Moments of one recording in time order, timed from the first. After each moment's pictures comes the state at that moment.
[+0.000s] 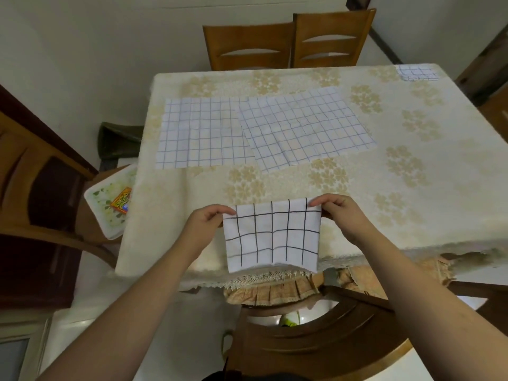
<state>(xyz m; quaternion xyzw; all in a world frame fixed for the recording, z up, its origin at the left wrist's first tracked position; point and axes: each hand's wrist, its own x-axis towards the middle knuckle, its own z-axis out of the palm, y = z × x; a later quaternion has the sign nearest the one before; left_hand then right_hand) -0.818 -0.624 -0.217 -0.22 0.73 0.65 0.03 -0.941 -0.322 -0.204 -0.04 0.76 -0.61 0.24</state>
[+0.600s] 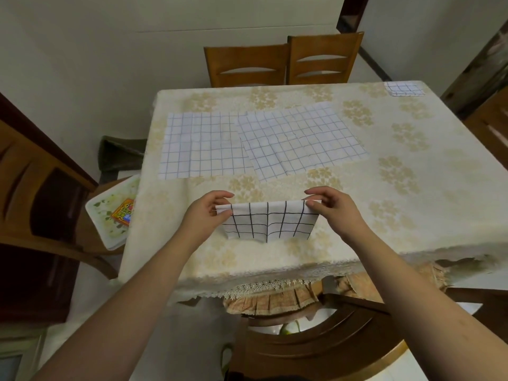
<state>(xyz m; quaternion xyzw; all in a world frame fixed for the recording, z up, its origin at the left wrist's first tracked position) -0.829 -0.632 -0.182 -0.13 0.80 0.58 -0.02 -0.928 -0.336 -0.167 -0.09 0.79 -0.58 0.15</state>
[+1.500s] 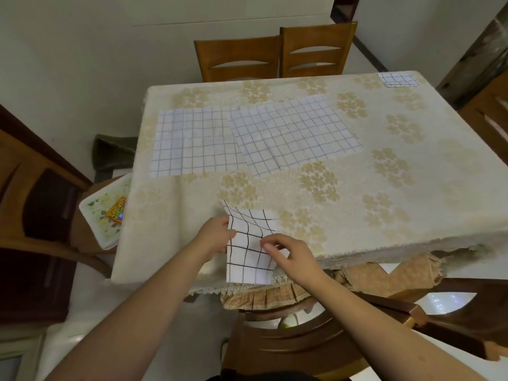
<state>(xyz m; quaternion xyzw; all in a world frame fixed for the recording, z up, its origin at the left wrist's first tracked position) -0.832 -0.586 -0.205 -0.29 0.76 0.55 0.20 -0.834 -0.369 -0.219 -0.21 0.83 -0.48 0.18</state>
